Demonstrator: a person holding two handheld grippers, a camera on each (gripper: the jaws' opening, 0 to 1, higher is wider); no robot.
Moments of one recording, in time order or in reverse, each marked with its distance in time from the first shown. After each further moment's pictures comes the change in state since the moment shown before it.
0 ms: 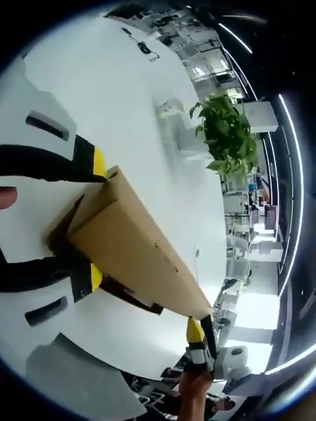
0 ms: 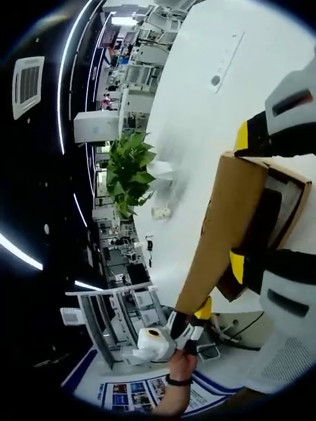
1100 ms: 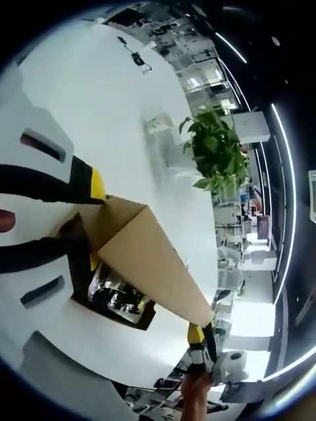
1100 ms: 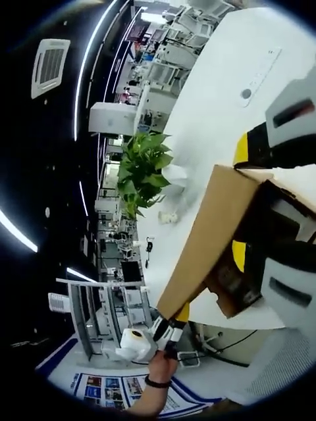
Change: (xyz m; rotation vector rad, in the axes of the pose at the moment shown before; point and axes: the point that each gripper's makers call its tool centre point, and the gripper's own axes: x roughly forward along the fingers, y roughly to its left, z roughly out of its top) left arm -0.001 0.034 0.028 -0.009 -0.053 0.070; right arm 0.017 -0.027 0.034 -0.143 -0.019 -0.018
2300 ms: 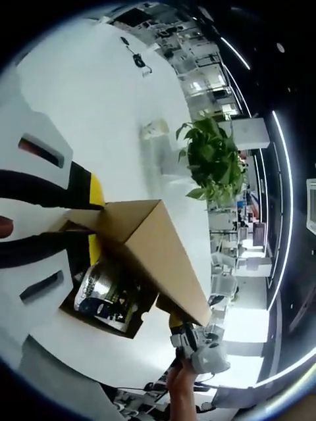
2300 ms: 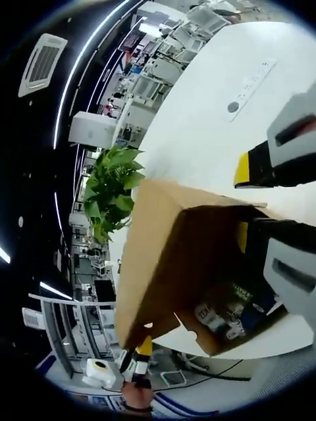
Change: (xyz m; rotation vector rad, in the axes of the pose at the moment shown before) left arm 0.011 0.021 0.018 -0.041 -0.026 0.023; right arm 0.042 -0.038 -0.038 -0.024 0.191 -0.122
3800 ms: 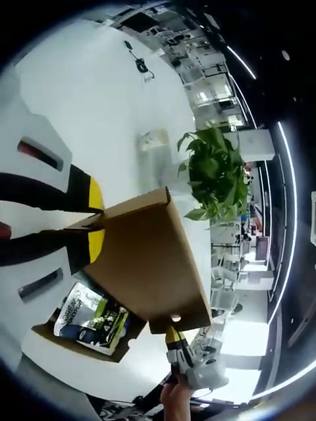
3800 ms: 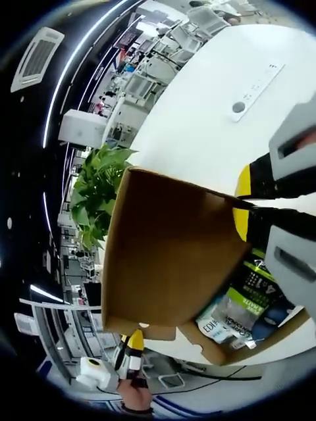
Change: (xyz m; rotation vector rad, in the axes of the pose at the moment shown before) left arm 0.047 0.044 0.019 -0.040 0.028 0.074; right arm 0.033 -0.019 0.017 0.000 0.077 -0.006
